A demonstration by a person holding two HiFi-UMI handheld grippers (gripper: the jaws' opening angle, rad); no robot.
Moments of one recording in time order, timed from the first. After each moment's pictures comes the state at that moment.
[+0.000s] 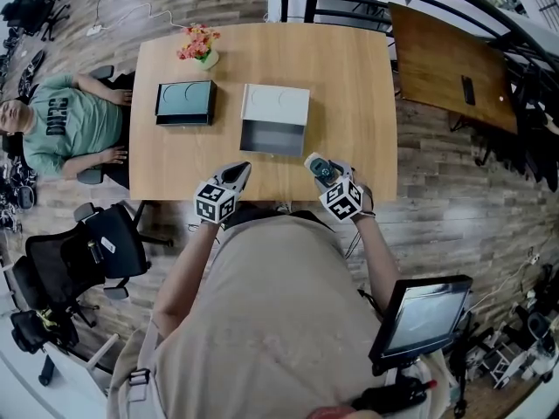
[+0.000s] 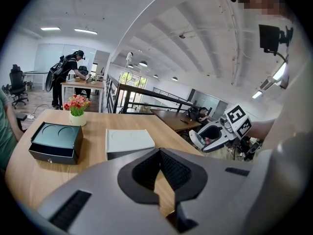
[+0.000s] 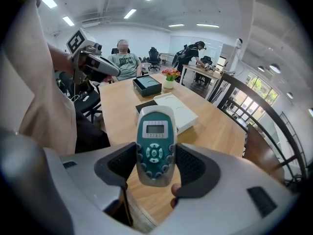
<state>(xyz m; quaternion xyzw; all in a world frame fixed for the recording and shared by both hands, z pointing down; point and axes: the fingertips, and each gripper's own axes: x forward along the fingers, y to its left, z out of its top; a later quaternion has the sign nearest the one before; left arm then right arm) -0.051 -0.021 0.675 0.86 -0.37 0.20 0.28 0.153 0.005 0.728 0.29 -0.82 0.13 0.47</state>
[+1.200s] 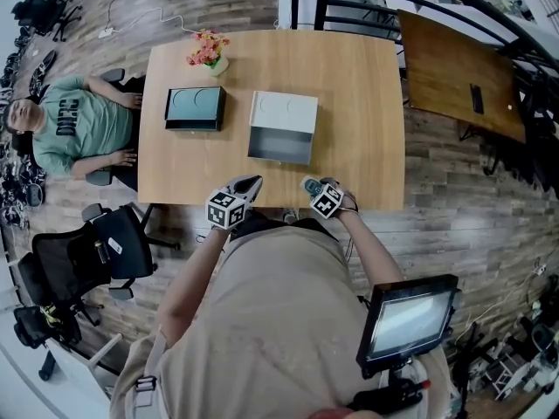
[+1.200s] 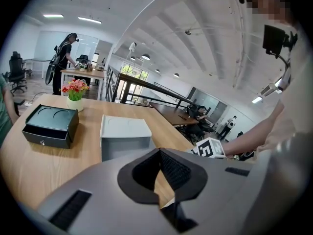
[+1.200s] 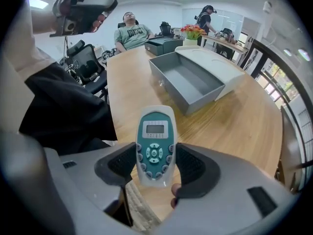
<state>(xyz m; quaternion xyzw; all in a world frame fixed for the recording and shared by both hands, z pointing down) -0.041 0.001 0.711 0.85 -0.35 0.21 0.33 0.125 0.054 0.908 0.17 -0.80 0.19 0.55</state>
